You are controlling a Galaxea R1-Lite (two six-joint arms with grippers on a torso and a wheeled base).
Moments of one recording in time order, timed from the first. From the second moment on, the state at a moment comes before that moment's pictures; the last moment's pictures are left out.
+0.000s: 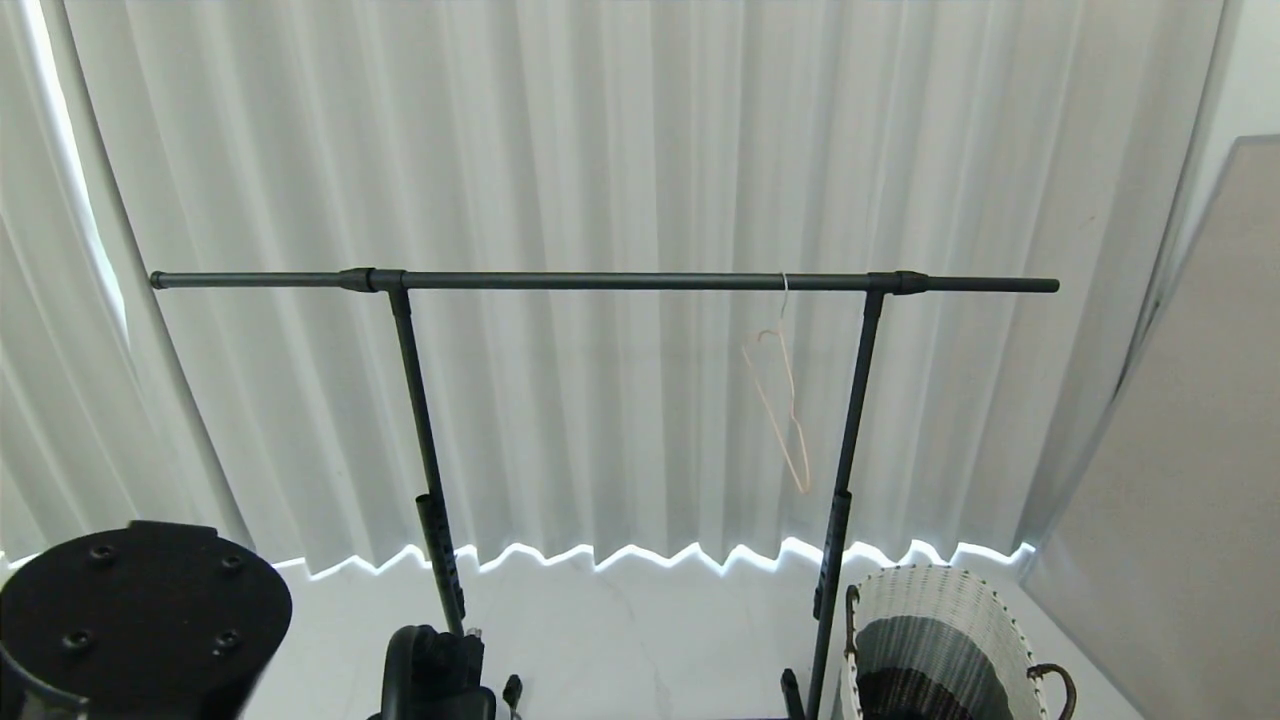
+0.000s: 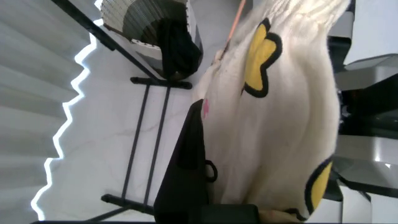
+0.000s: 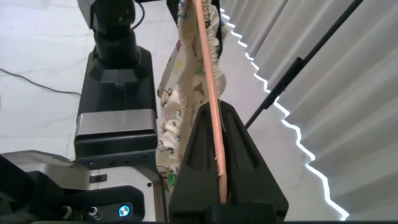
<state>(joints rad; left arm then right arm) -0.92 1.26 -0.61 0.08 -0.34 0.39 1.30 1.37 -0.24 -0.94 0.14 -0.12</state>
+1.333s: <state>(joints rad) -0.69 1.17 -0.58 -0.03 -0.04 -0.01 1.07 1.52 -0.28 -0.97 0.10 0.27</state>
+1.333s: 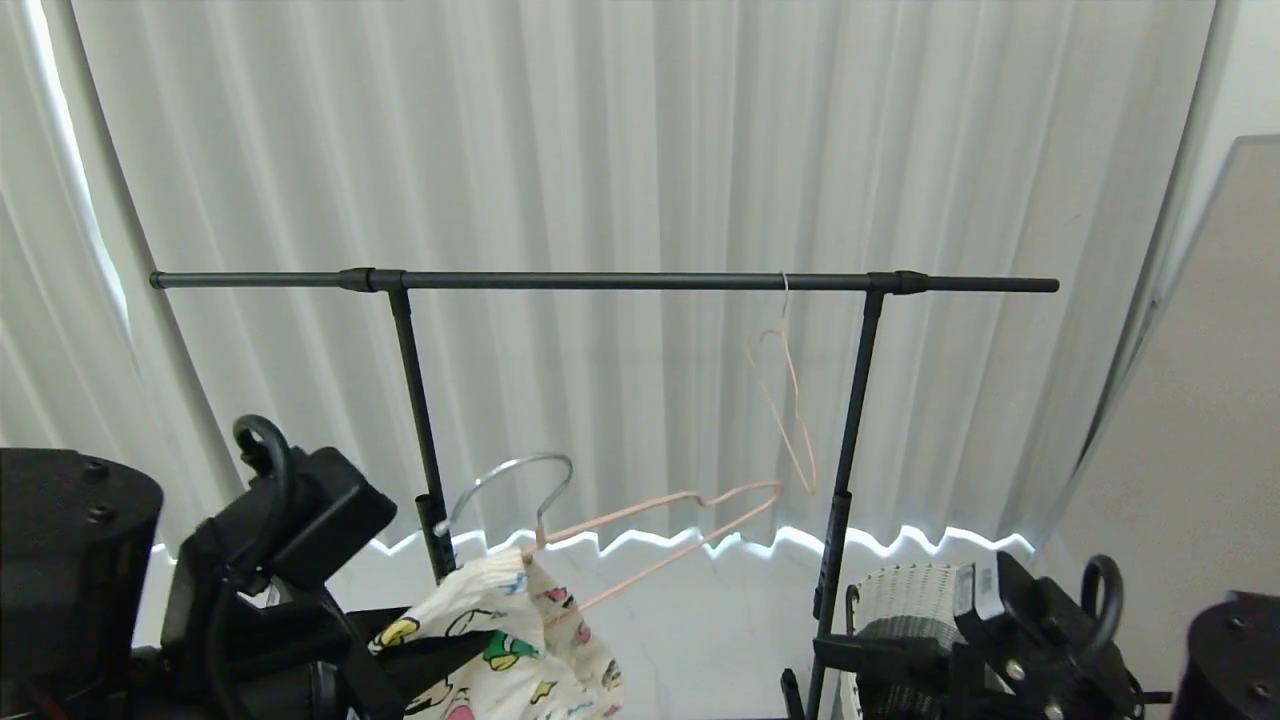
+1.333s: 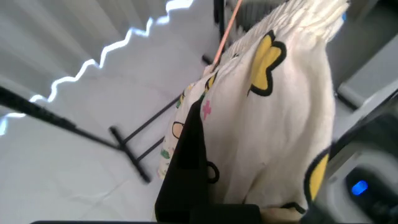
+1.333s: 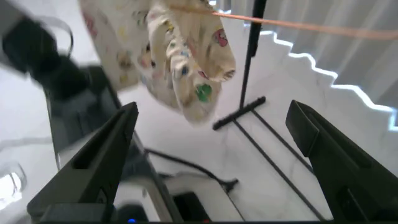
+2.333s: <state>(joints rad) -0.80 1.05 -0.64 -0.02 -0.06 -0.06 1.17 1.92 -0.53 -1.06 -0.10 0.46</state>
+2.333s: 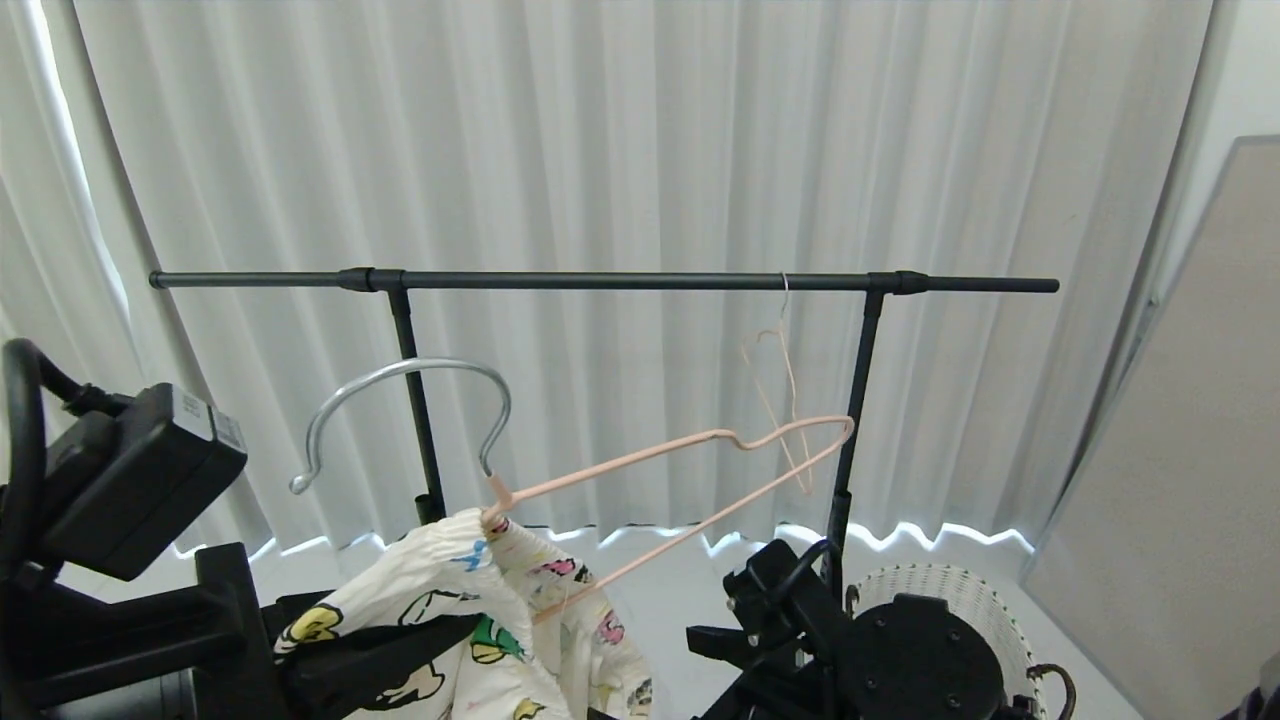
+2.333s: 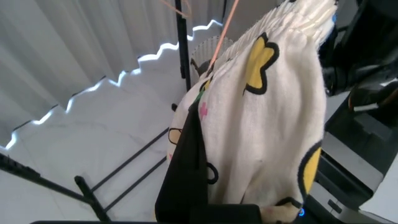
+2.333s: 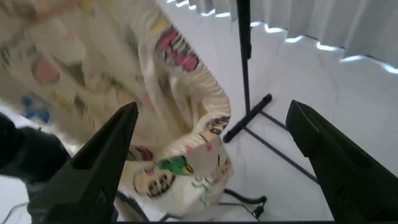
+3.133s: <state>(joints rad) -0.83 1.01 -0.56 -0.02 -0.05 -0.06 0.97 1.91 -0.37 -1.06 -0.25 0.34</state>
